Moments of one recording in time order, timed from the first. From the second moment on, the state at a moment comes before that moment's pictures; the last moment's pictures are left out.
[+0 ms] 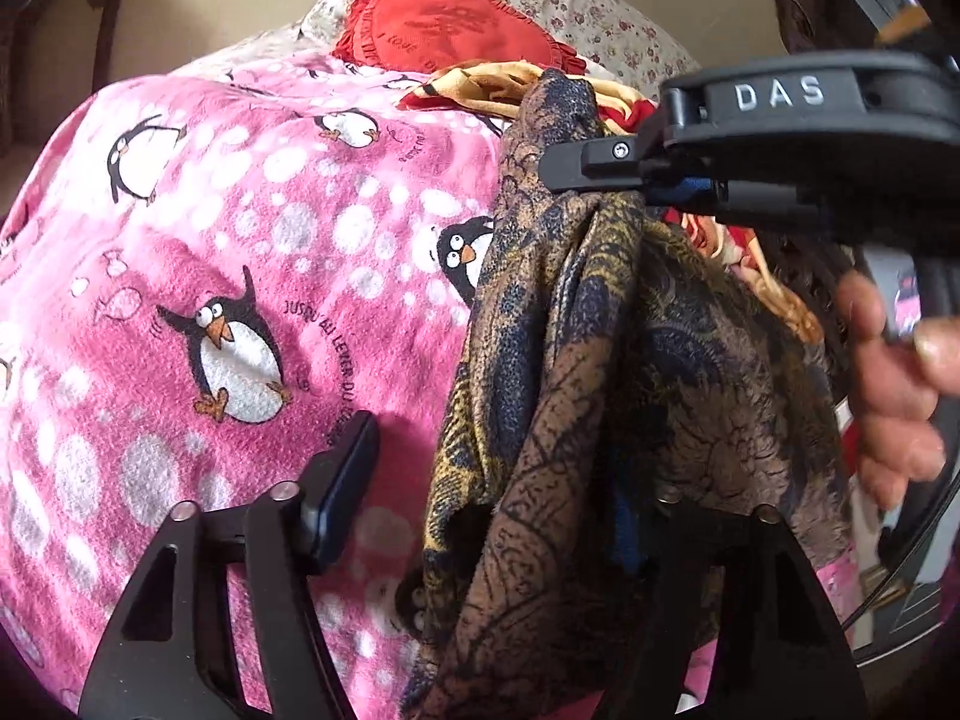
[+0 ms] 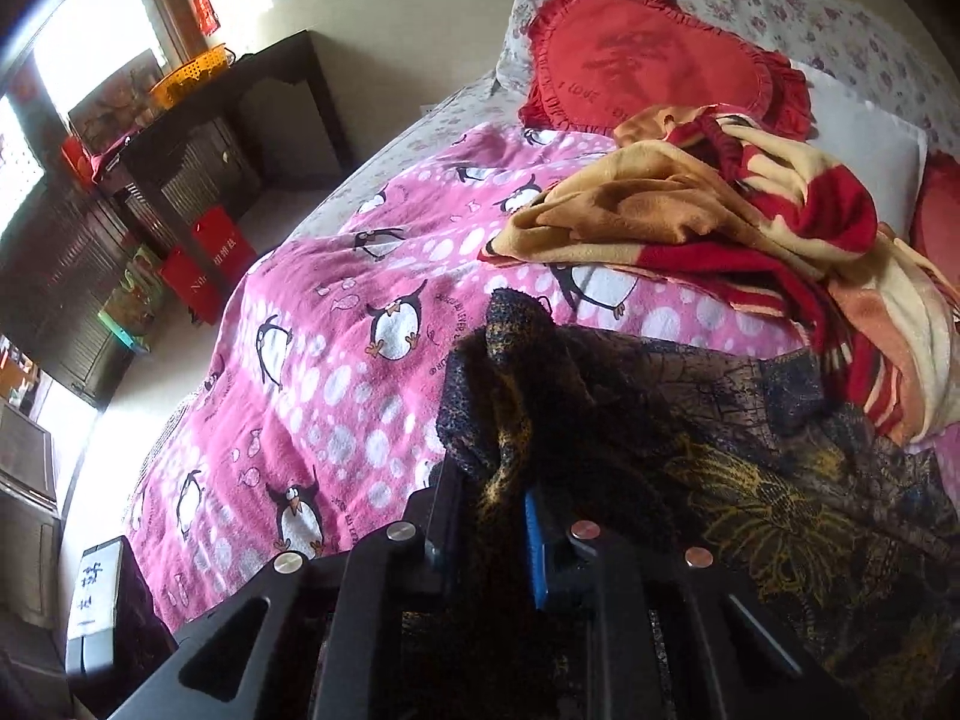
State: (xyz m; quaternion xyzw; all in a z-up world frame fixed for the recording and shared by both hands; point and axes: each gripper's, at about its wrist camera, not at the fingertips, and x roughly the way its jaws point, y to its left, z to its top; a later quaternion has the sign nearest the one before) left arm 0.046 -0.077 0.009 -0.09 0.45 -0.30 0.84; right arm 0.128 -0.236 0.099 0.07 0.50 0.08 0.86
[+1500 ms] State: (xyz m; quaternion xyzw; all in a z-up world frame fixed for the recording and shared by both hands) left arm 0.032 -0.081 0.003 -0.11 0.45 -0.32 0.82; right arm 0.142 -0.204 0.083 -0.04 0.52 0.05 0.85
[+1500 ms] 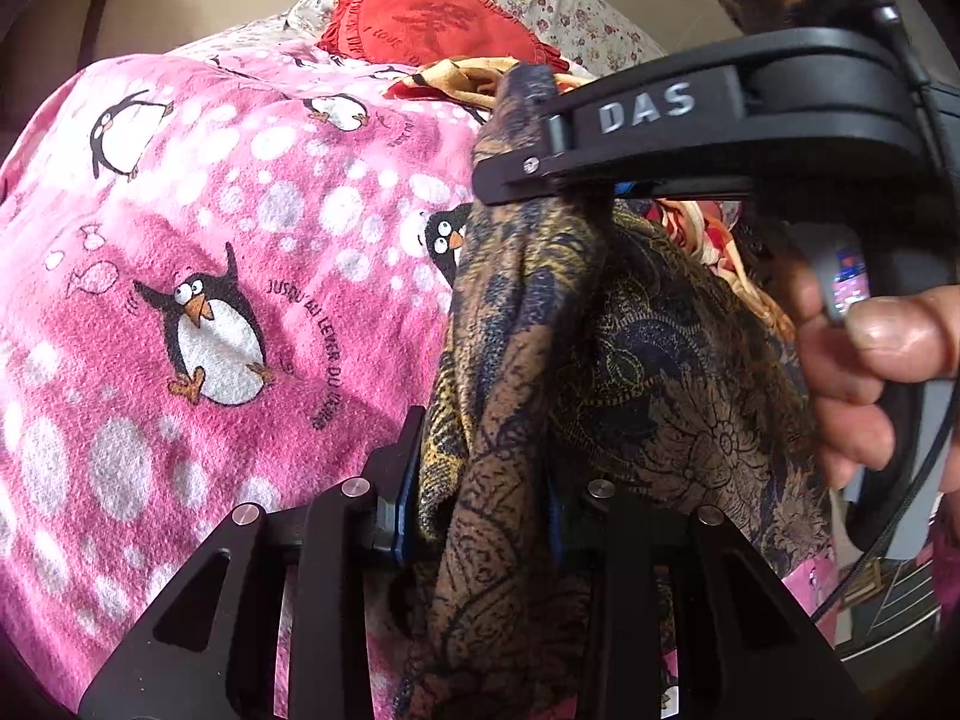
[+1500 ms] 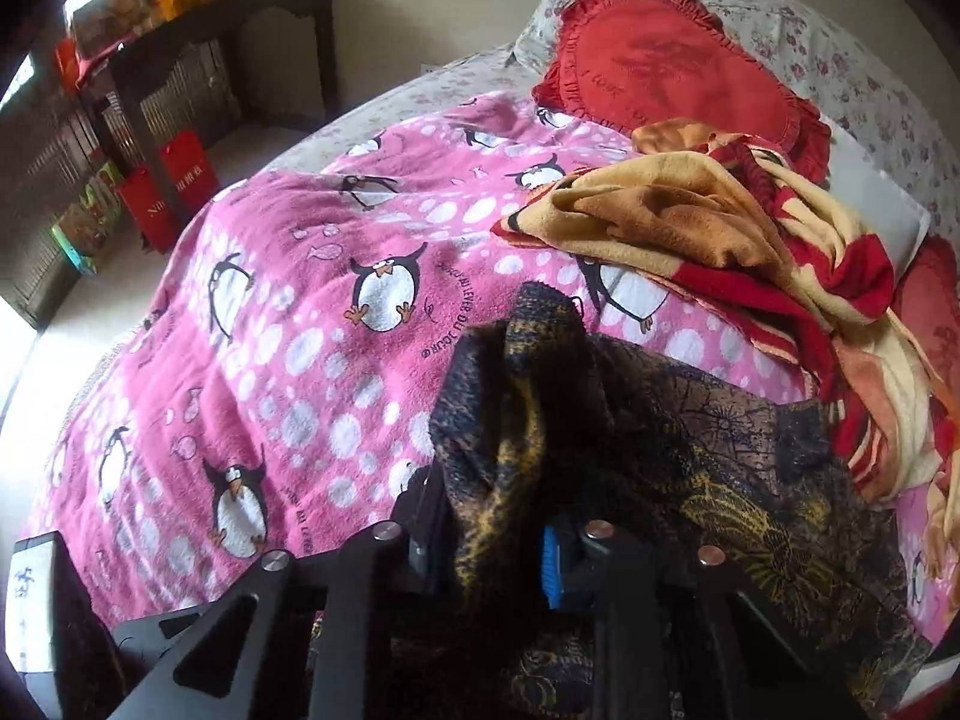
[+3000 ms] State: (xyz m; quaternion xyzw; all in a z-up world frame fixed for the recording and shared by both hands) left arm -0.042 -0.286 0.107 0.02 0.45 -0.43 0.78; right arm 0.019 -0.400 0.175 0.05 0.44 -0.02 0.90
